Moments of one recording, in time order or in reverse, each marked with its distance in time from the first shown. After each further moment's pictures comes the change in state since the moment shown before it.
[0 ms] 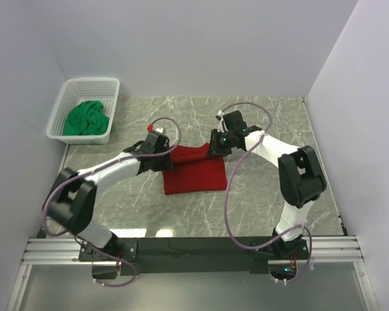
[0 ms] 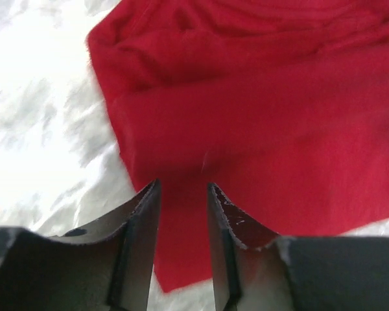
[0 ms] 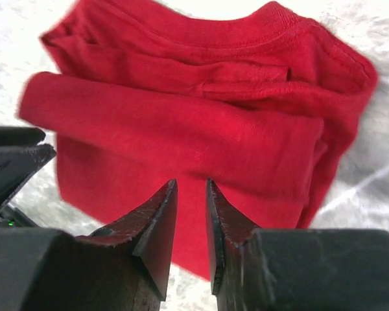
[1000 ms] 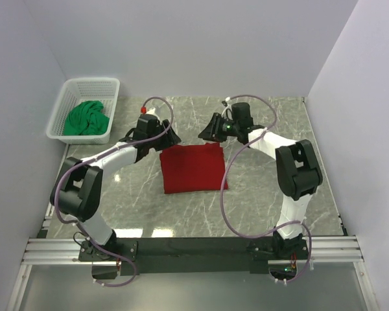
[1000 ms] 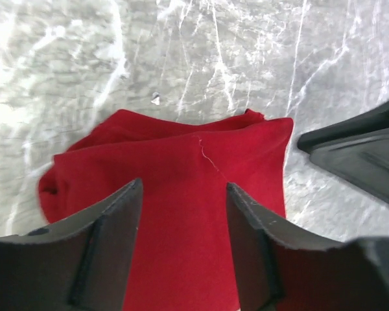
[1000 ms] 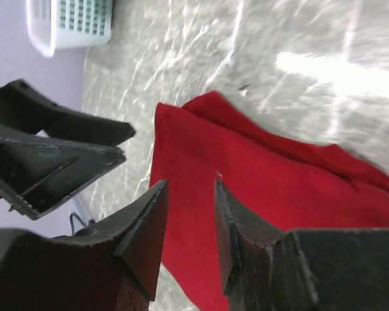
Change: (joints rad) left arm 0.137 0.159 0.140 0.292 0.203 -0.063; right arm -0.098 0.107 0.021 0.410 -0.253 0.219
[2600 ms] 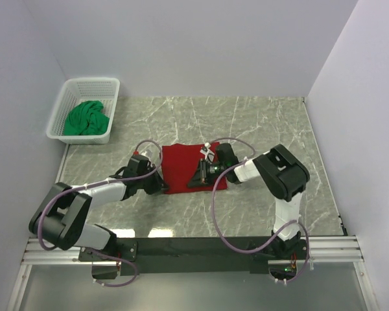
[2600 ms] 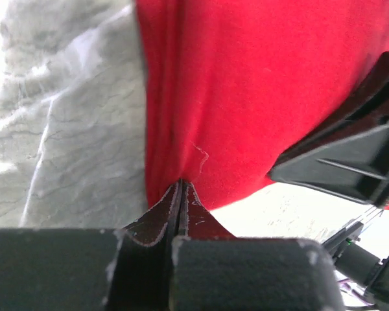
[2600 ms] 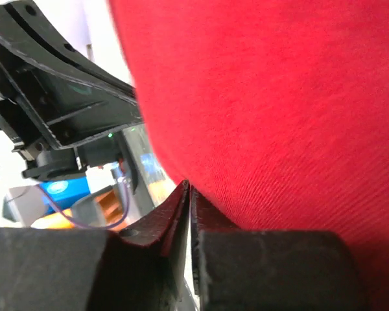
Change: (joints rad) left arm -0.037 -0.273 -0.564 0.076 0.134 -0.163; right arm 0.226 0.053 -0.457 0.423 -0.226 0.179
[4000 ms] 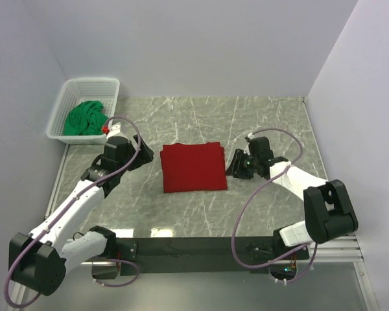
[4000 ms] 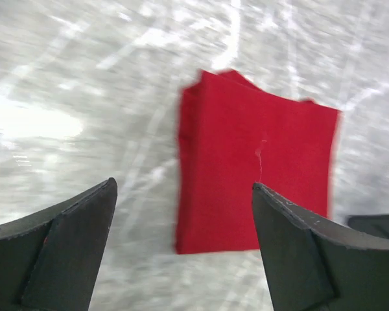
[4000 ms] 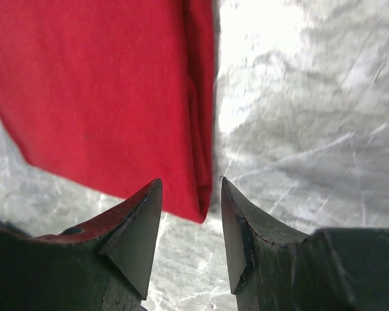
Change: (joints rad) left arm 0.080 -0.358 0.251 -0.360 -0.386 0.154; right arm -0.255 -0.535 -0.098 -0.660 0.520 -0.281
